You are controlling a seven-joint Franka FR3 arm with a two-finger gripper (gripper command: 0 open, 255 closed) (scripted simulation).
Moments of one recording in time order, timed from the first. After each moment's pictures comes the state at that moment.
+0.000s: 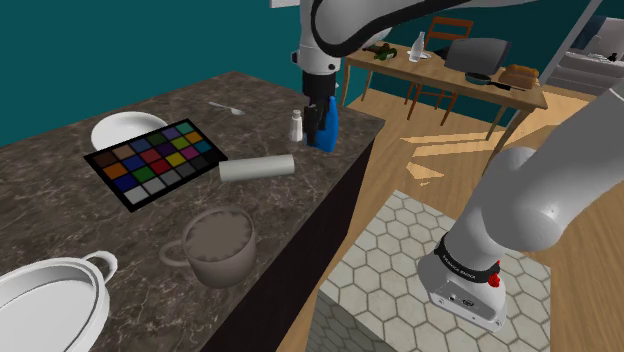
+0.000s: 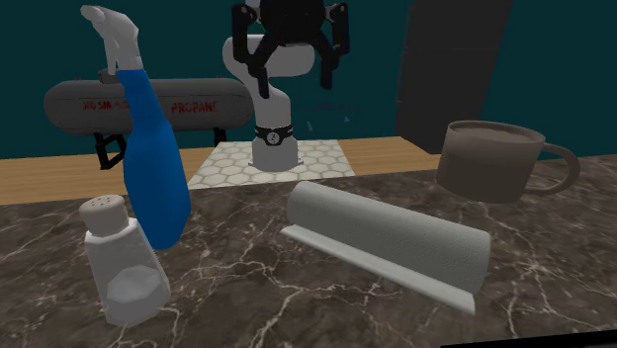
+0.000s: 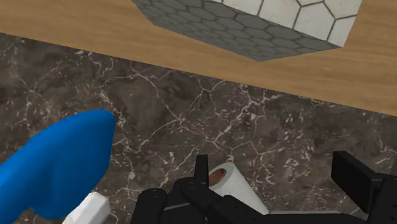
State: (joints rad) arm 0.10 -0.29 0.03 -2.31 0.06 1.94 -0.27
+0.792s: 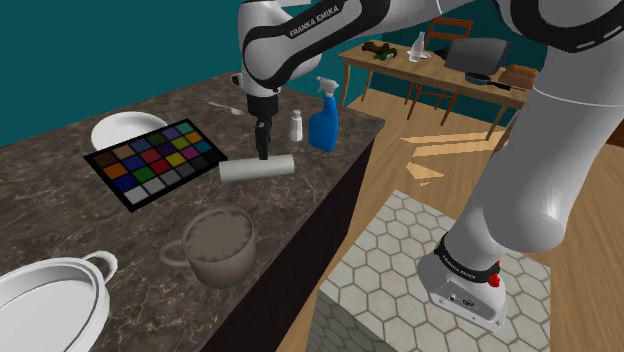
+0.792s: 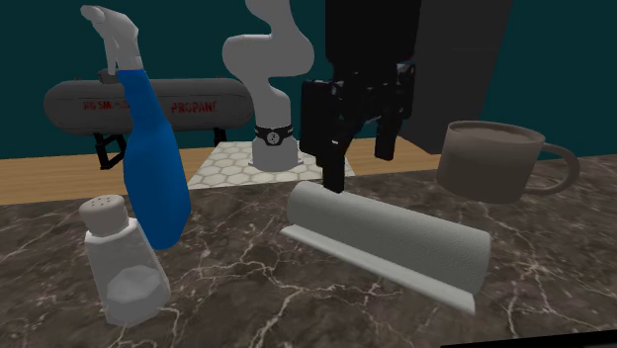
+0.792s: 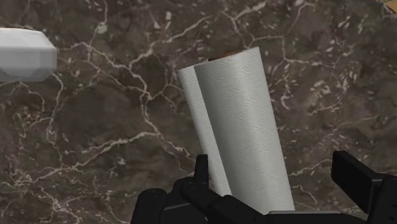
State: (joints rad) arm 0.15 0.14 0.06 -2.01 0.05 2.11 -0.53
